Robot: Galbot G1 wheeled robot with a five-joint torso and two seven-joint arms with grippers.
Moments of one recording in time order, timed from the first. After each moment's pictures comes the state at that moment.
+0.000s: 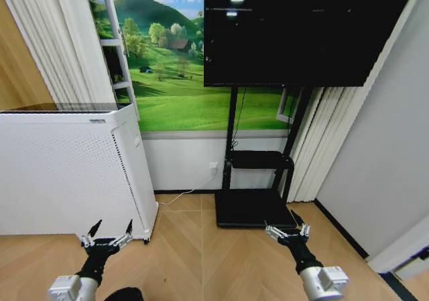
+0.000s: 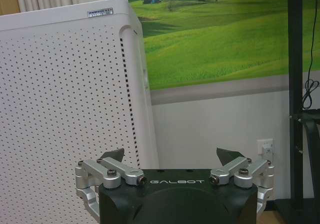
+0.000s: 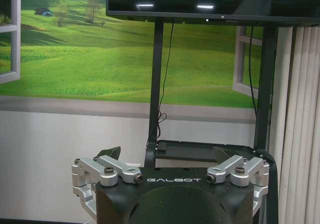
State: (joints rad) left arm 1.85 -1.32 -0.84 -2.37 -0.28 0.14 -0.04; right arm -1.78 1.29 0.64 2.34 0.23 -0.04 0.07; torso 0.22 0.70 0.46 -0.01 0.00
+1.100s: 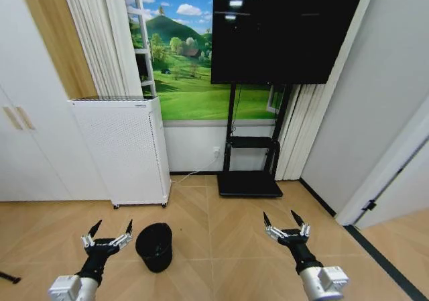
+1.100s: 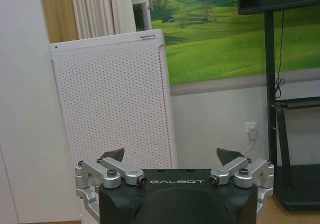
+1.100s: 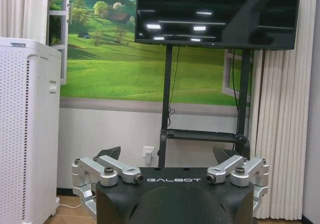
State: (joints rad) left arm 1.85 -1.32 -0.84 -2.37 -0.28 0.14 -0.04; right arm -1.78 1.29 0.64 2.34 0.23 -0.04 0.07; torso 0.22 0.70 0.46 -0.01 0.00
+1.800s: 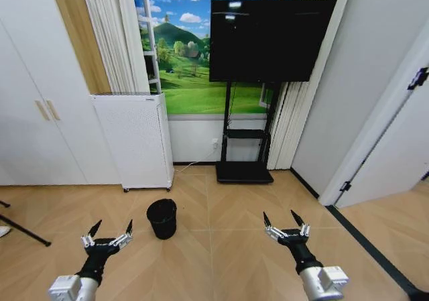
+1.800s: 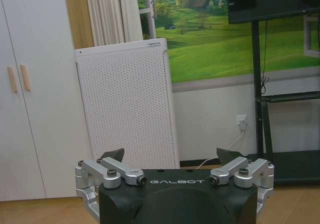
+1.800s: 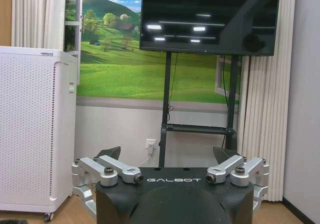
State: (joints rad) left arm 1.85 -1.32 -0.84 -2.37 -0.28 0.14 -0.04; right arm -1.78 1.29 0.64 2.34 0.23 -0.04 0.07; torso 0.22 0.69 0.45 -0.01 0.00
